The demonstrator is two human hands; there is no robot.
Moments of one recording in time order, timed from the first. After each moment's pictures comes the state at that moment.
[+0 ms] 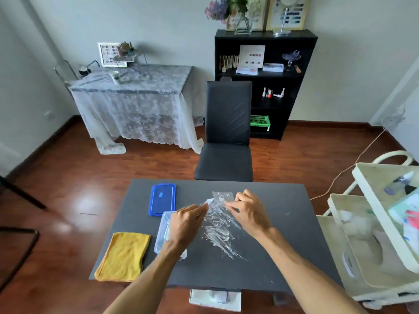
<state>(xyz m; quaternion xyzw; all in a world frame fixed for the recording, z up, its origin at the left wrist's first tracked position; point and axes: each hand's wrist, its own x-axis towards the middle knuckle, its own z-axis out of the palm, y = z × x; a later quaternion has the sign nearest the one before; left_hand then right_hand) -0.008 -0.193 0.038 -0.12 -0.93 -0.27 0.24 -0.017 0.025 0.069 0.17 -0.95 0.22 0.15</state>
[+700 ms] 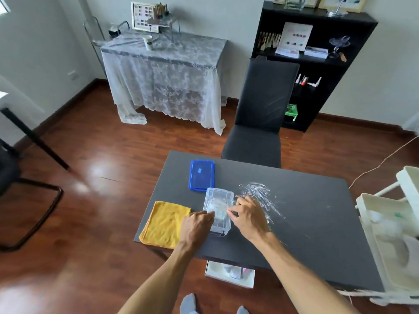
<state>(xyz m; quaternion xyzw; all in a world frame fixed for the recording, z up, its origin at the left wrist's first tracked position) 0.046 -0.315 -0.036 -0.05 -0.99 -0.14 0.06 0.015 -0.131 0.009 0.17 -0.97 0.14 0.06</state>
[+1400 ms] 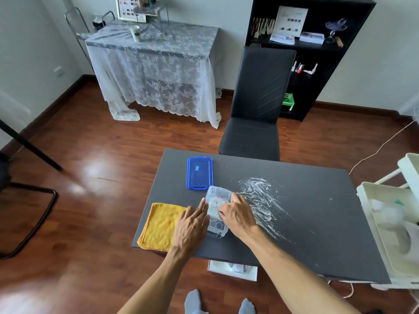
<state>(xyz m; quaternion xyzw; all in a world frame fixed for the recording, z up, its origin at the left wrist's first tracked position) 0.045 -0.335 -0.062 -0.10 -0.98 -0.13 0.09 -0.001 -0.162 -0.015 0.22 -0.97 0.00 -0.02</state>
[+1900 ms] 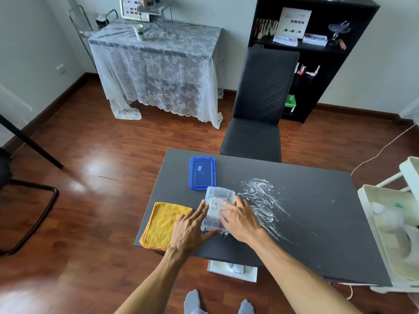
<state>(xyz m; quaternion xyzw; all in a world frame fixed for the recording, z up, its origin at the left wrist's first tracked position) 0.053 -0.345 -0.055 -0.07 -0.98 -0.17 -0.02 0.004 -0.156 -0.028 0.24 -0.97 0.03 -0.06</state>
